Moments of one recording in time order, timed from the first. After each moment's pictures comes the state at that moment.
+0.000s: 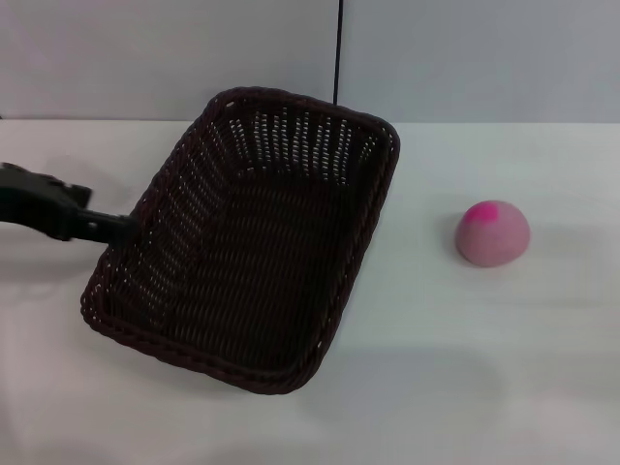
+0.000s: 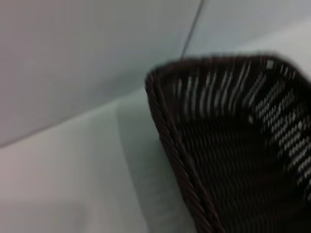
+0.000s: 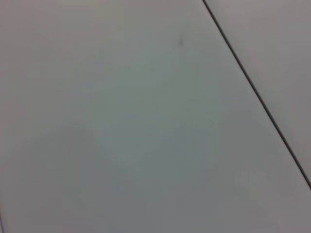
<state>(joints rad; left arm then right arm) -0.34 -2.06 0.98 1.57 2.37 1.70 -2.33 0.23 2.07 -0.86 -0.18 -0.68 -1.59 0.81</state>
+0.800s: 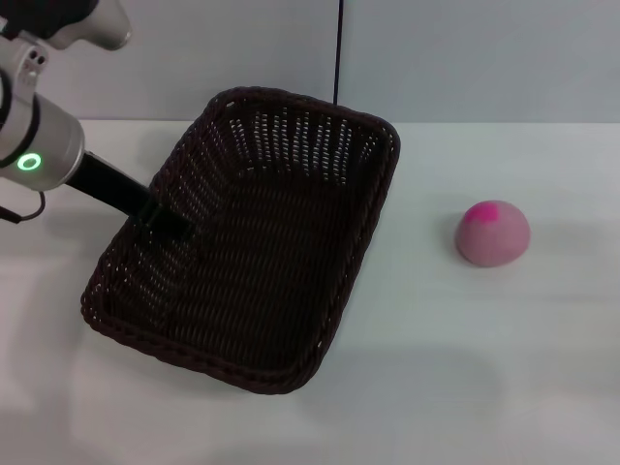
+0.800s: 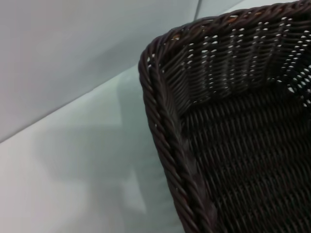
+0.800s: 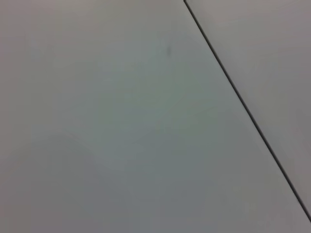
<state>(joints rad) -0.54 -2.08 1.32 1.47 2.66 1.57 -2.65 0.24 2.07 -0.82 -0.18 -0.67 -1.58 0.81</state>
